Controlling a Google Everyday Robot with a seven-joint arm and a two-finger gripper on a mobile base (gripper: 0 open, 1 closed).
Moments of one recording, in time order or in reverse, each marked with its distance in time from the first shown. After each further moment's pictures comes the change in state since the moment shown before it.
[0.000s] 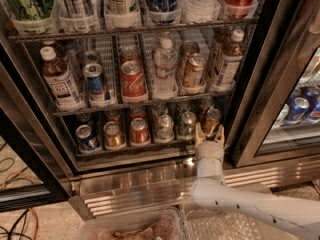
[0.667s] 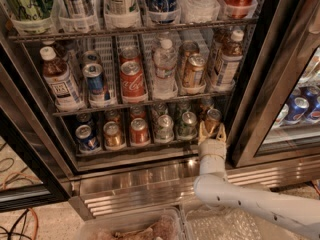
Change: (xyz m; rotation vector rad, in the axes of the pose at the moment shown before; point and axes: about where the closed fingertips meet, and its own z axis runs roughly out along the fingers) arm 0.005 -0.013 0.011 0.021 0.018 0.023
